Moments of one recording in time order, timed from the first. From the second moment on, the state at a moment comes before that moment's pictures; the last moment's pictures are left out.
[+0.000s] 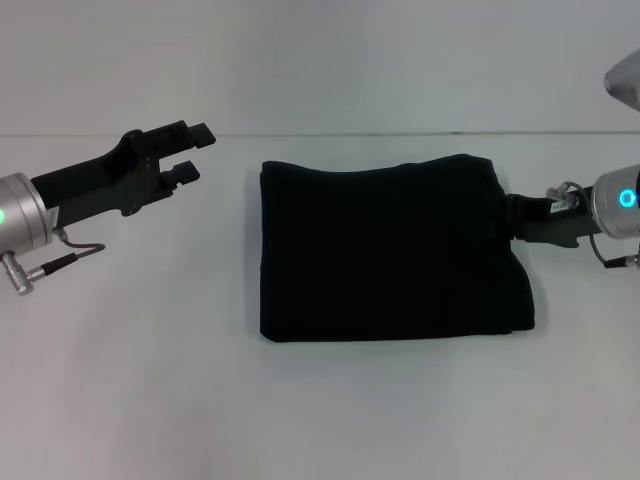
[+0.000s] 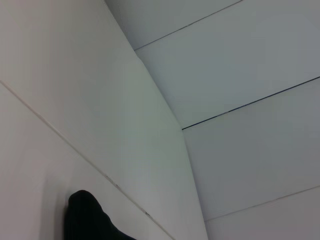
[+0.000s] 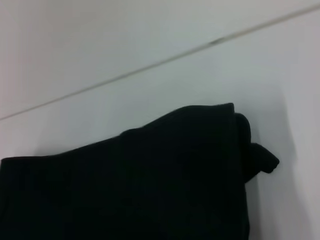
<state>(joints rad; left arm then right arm) -0.59 -2.08 0.53 0.64 1.89 1.30 -2.40 0.85 2.02 -0.91 -0.54 -2.48 -0.93 2.82</state>
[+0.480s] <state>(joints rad) -0.58 -2.08 0.53 0.64 1.88 1.30 -2.40 0.82 2.00 -0.88 -0.64 -2.48 -0.98 2.82</state>
